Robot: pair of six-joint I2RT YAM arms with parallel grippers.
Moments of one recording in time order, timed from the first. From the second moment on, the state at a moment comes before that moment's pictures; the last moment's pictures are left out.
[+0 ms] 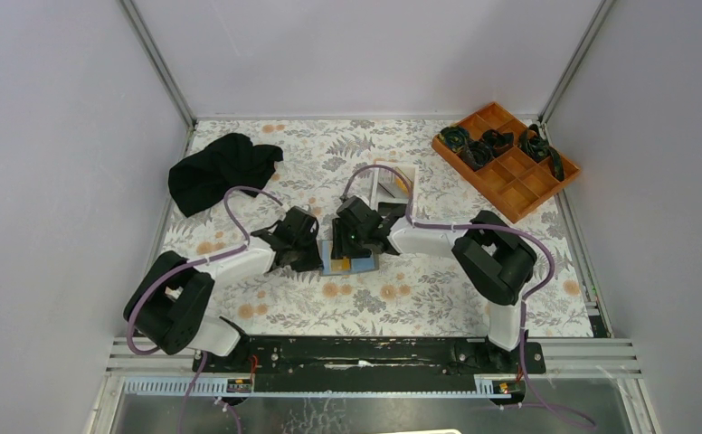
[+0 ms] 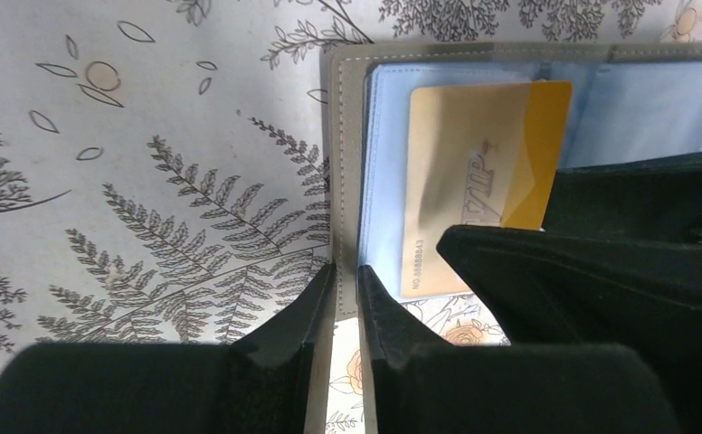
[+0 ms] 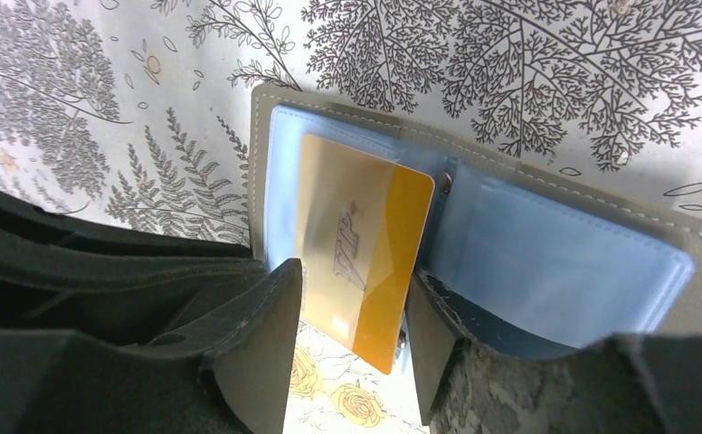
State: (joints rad) left arm -0.56 1.44 0.66 -0.28 0.05 -0.72; right arm 0.90 1.90 1.14 -0.16 -0.03 0.75
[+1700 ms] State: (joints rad) left arm -0.53 1.35 0.53 -0.15 0.19 -0.77; right arm 1.01 2.03 1.39 -0.46 0.20 0.59
